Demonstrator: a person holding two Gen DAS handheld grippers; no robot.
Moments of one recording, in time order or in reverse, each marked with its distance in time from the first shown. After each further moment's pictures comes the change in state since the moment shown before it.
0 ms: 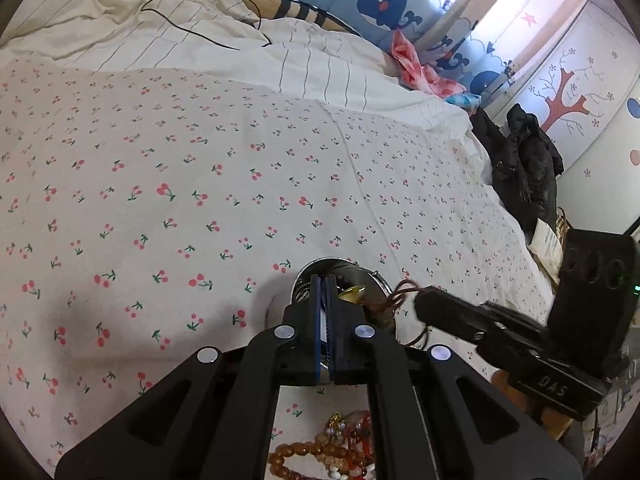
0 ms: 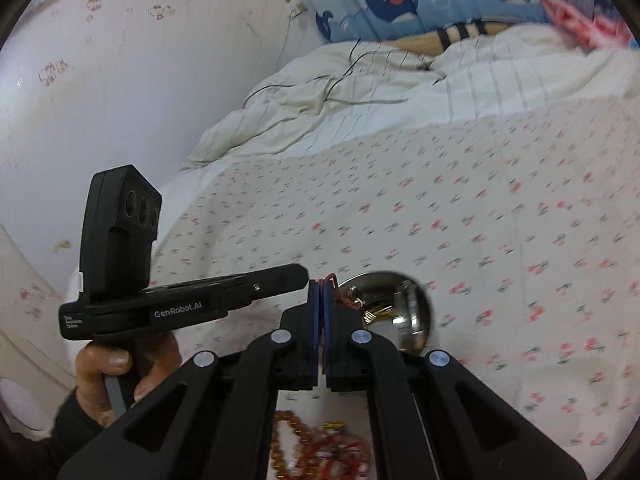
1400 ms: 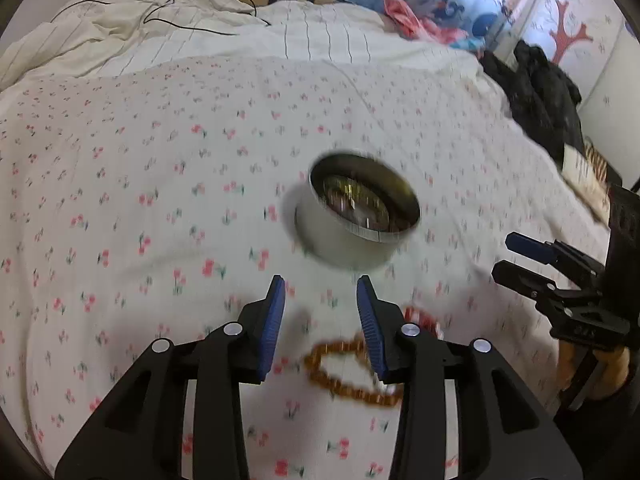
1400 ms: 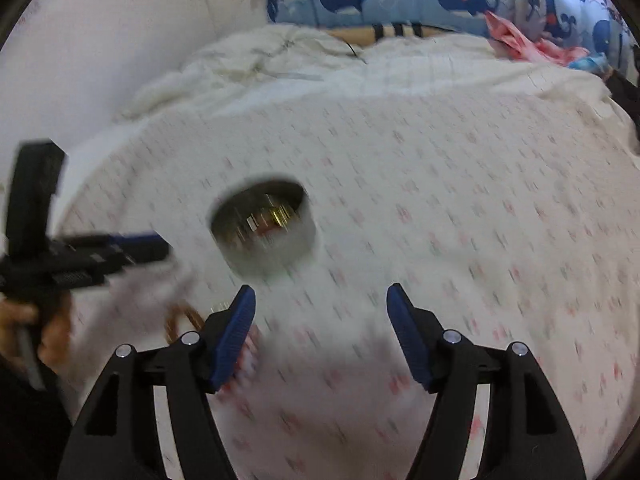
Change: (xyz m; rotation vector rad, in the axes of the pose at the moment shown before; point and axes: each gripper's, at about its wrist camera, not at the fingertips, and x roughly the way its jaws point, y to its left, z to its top) left arm -0.029 -0.016 -0.084 0.182 0.075 0.189; right arm -0.072 -0.021 -0.093 -0.076 0.063 -0.413
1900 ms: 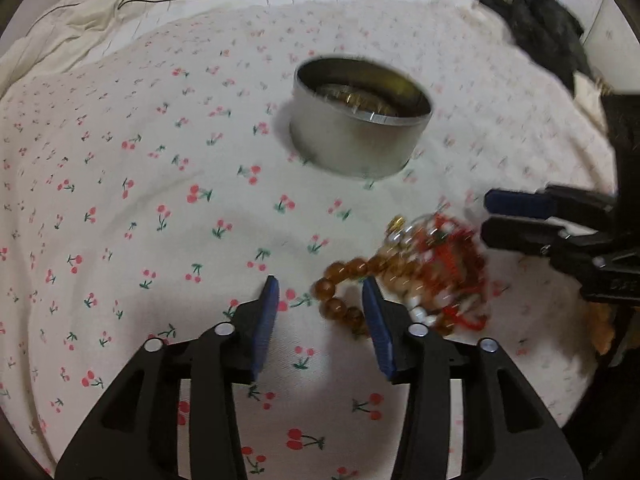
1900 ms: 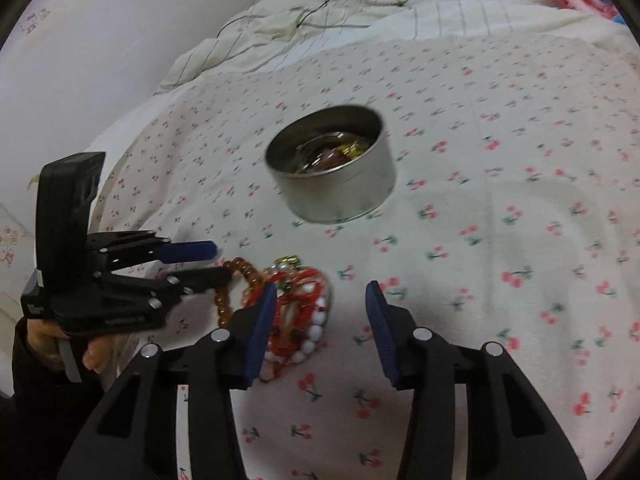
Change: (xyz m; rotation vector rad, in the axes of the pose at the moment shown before) left arm 0.030 -0.007 -0.037 0.133 0.170 0.101; right arm 0.044 0.034 -0.006 -0.008 0.123 0.247
